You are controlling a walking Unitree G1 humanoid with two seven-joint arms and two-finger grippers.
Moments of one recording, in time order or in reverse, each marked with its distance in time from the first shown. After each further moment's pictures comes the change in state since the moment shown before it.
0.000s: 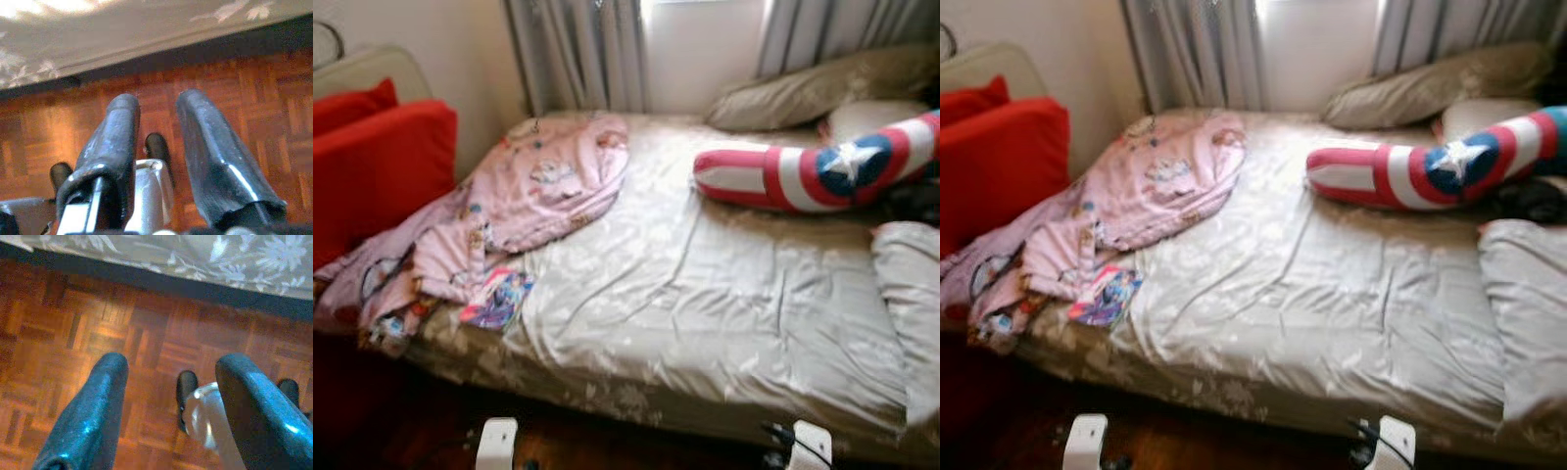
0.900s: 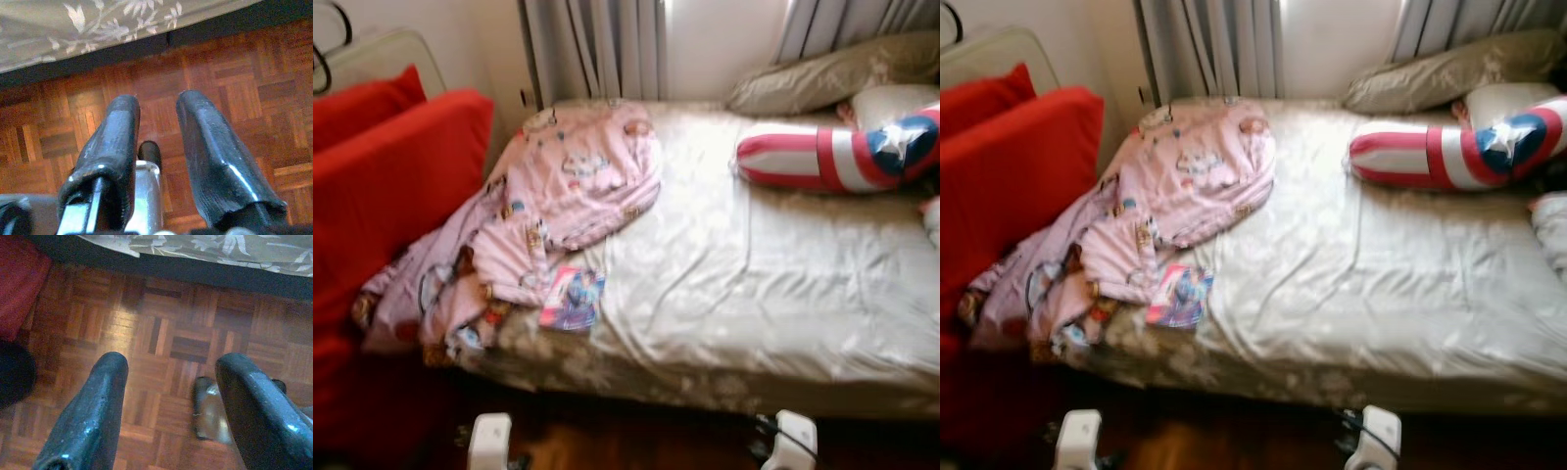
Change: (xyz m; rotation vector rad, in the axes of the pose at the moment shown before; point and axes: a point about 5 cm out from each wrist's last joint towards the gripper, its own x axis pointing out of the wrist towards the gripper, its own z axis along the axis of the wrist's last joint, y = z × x) left arm 0.000 -0.005 -0.003 -0.026 0.007 0.007; right arm 0.001 0.002 0.004 -0.022 -0.016 0.025
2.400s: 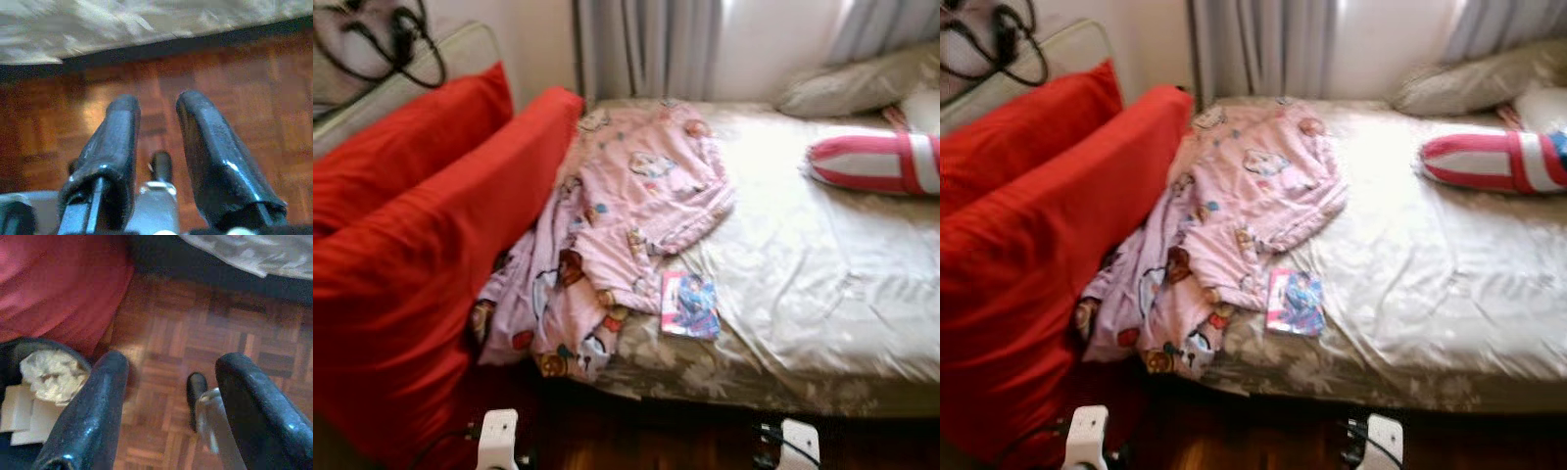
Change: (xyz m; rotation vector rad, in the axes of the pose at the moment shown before) left arm -0.002 0.008 -0.004 -0.022 0.002 0.024; right arm 0.002 0.016 0.005 -0.047 -0.016 0.053
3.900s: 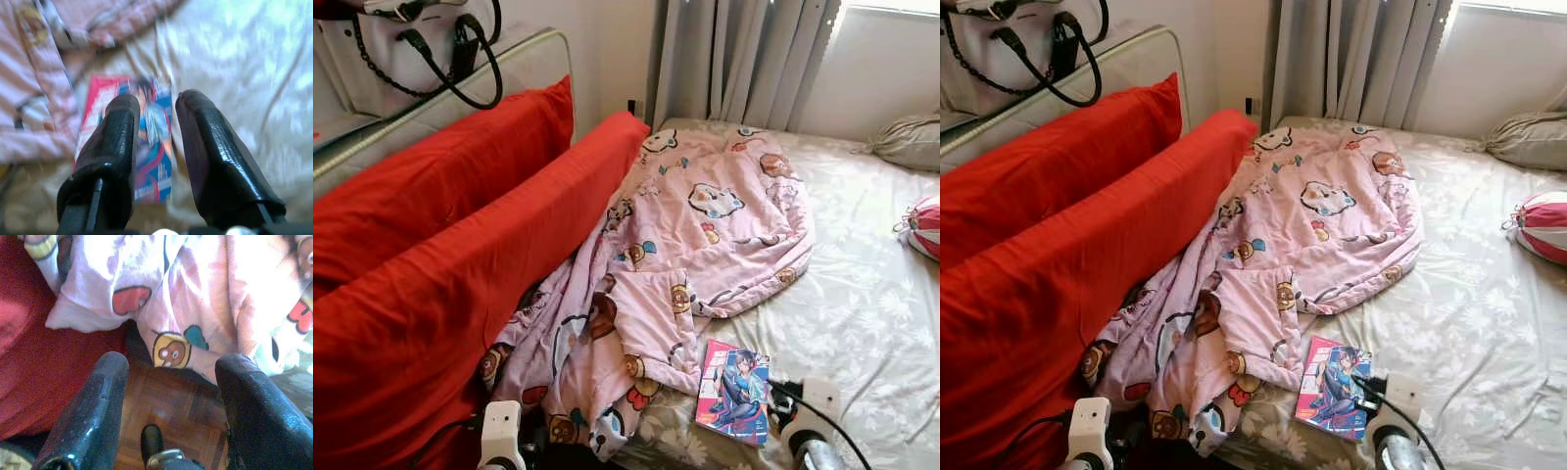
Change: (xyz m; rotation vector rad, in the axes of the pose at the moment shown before) left arm -0.001 -0.014 0.024 -0.021 -0.230 -0.095; right arm -0.003 -0.017 0.072 -0.002 -0.415 0.001
